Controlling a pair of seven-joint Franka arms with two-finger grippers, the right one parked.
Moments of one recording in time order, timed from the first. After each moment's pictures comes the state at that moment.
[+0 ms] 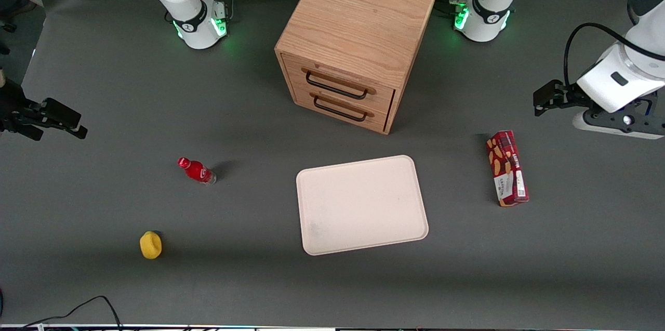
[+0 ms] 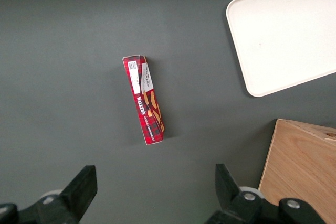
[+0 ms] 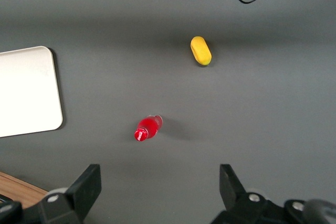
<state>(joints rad) 0.00 0.03 -0.13 -1.60 0.01 1.62 0.04</state>
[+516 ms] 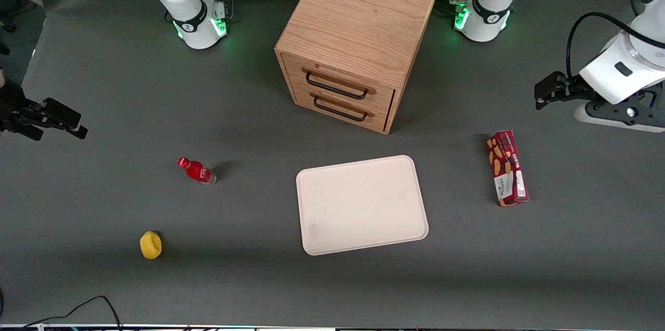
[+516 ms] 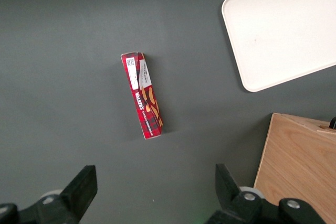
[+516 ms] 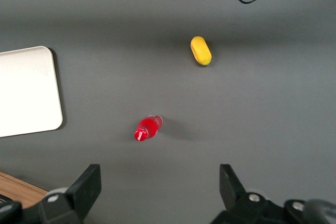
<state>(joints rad) -0.01 0.03 -0.14 -1.56 0.01 1.56 0.04</state>
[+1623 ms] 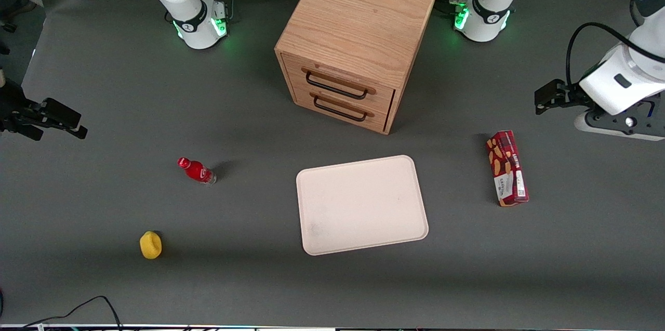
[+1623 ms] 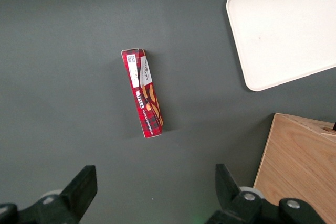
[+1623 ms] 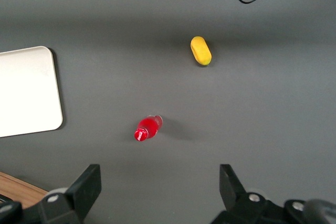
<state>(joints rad) 0.00 0.07 -0.14 -1.55 0.01 1.56 0.03</state>
